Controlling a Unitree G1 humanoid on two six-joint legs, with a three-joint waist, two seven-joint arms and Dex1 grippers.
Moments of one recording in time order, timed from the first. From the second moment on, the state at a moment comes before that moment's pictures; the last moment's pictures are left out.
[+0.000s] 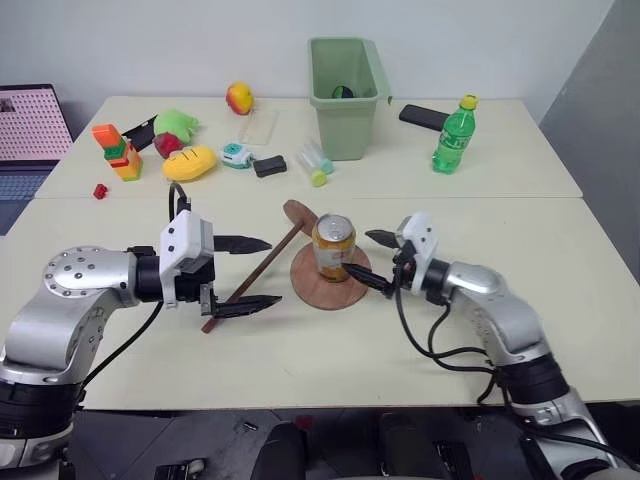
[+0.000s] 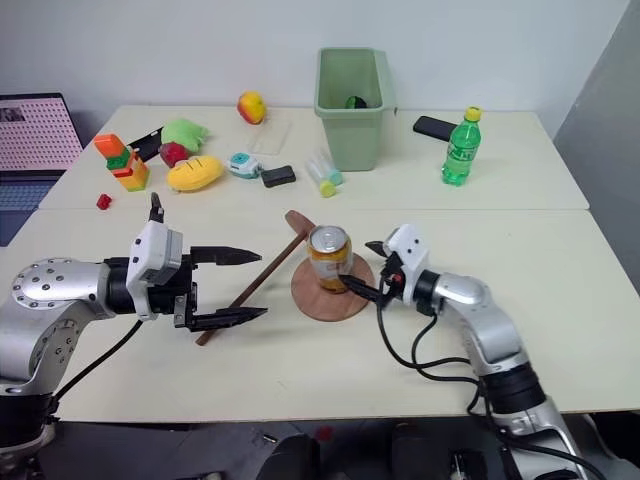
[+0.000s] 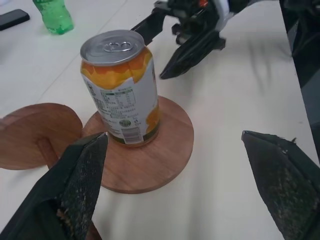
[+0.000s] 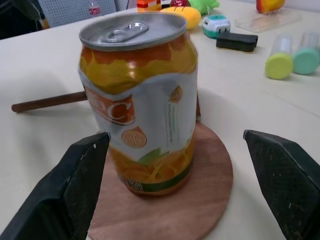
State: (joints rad) left arm -0.27 0.91 0.13 -0.27 -0.54 0.39 -1.21; right arm -0.46 -0.32 0.21 -0.04 0.29 0.40 0.69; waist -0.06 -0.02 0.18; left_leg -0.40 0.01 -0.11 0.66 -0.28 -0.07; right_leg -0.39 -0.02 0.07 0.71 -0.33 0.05
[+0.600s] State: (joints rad) left arm -0.23 0.91 0.13 -0.31 -0.55 0.39 -1.21; right arm -0.58 -0.13 0.26 0.21 0.25 0.28 0.72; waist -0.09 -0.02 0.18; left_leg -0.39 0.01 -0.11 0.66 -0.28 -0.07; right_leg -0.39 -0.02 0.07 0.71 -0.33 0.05
